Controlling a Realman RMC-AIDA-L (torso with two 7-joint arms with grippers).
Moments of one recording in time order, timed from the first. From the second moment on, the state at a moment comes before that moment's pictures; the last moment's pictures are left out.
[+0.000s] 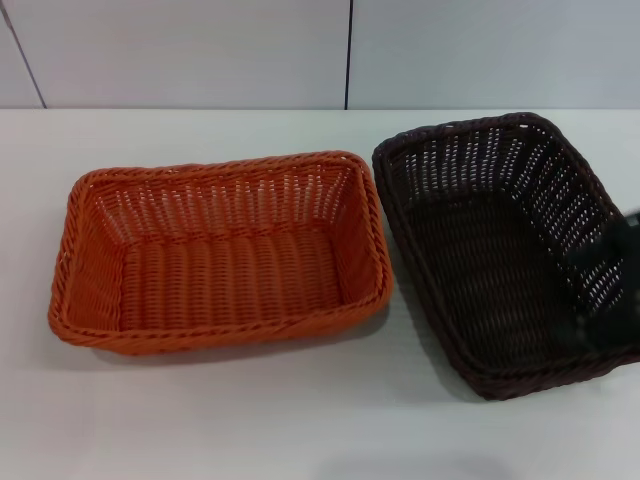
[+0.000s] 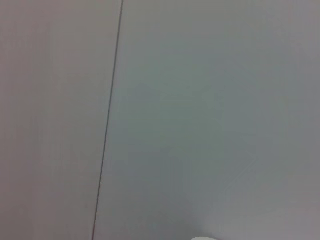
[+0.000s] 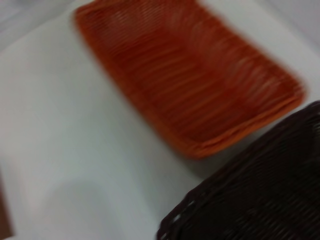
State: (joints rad) left arm -0.11 -2.07 -1.36 -0.56 2.24 0.93 0.11; right arm 0.47 2.05 -1.13 -1.95 -2.34 -2.00 2.29
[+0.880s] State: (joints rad) left arm -0.10 -2.07 -1.35 -0.57 2.22 0.92 0.11; right arm 0.56 2.06 -1.15 -1.67 -2.51 -2.05 2.16
